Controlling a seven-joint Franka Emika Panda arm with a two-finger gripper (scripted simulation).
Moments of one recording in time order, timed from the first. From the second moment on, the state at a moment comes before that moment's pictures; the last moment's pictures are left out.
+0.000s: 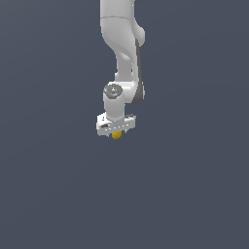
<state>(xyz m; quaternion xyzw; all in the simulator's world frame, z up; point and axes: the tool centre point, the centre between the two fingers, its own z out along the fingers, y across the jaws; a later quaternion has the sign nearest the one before) -0.093 -0.042 0.029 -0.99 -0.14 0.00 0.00</state>
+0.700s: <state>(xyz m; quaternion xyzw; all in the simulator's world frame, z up) -0.092 -0.042 0.029 -0.99 -0.14 0.00 0.00</state>
